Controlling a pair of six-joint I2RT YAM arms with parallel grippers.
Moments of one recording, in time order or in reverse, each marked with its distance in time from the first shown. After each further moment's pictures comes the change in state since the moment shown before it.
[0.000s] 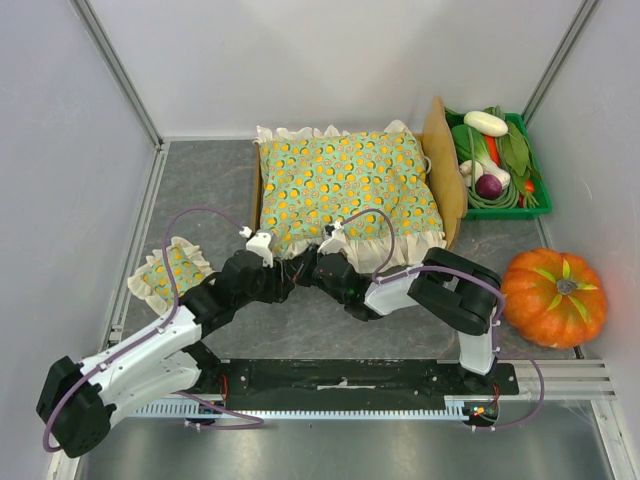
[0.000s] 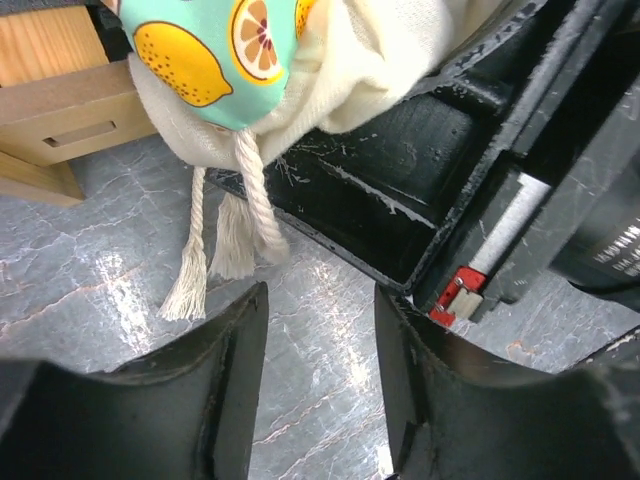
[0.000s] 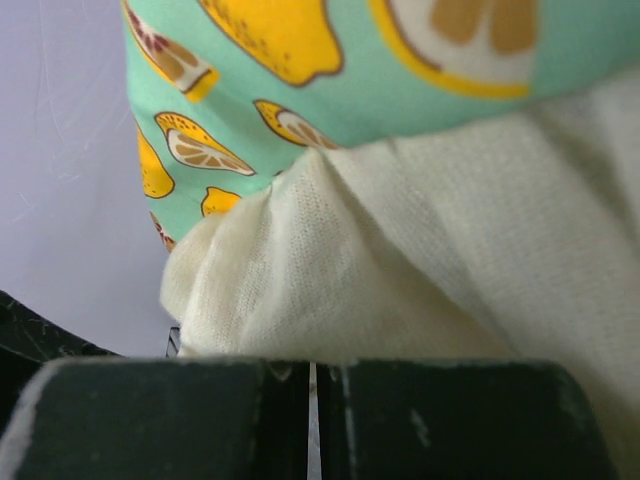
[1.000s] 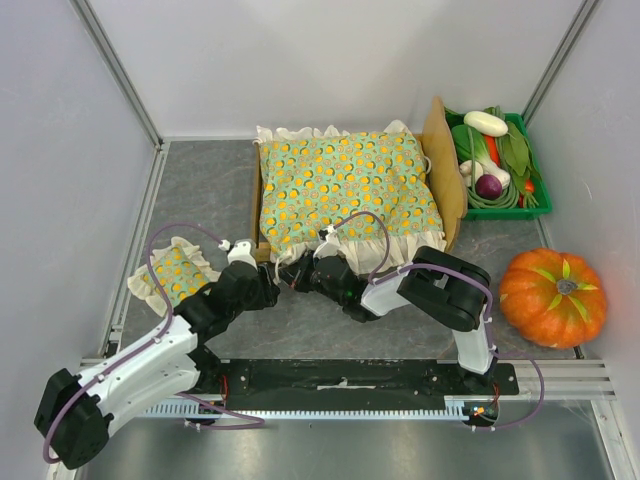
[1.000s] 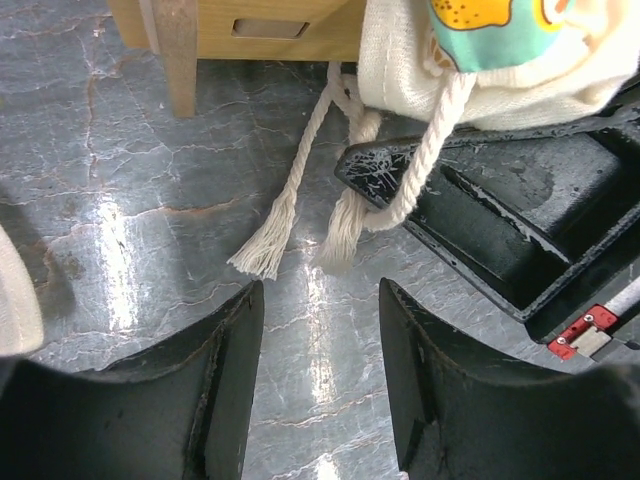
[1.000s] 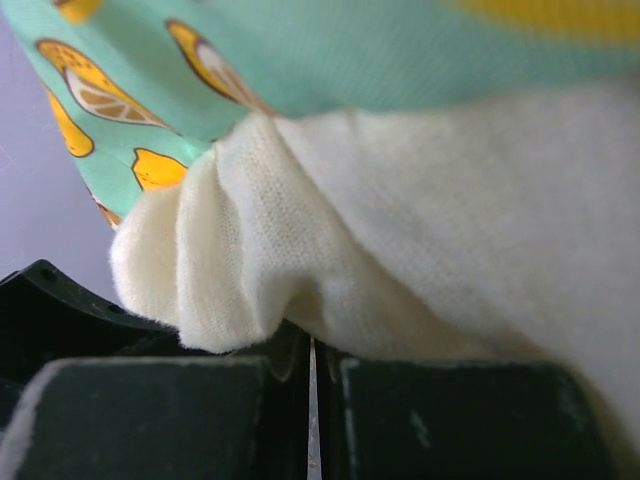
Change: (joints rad) left arm 0.026 -0.098 -0.090 -0.093 -0.161 -0.190; right arm -0.004 0.064 0.004 0.036 -0.097 -0.006
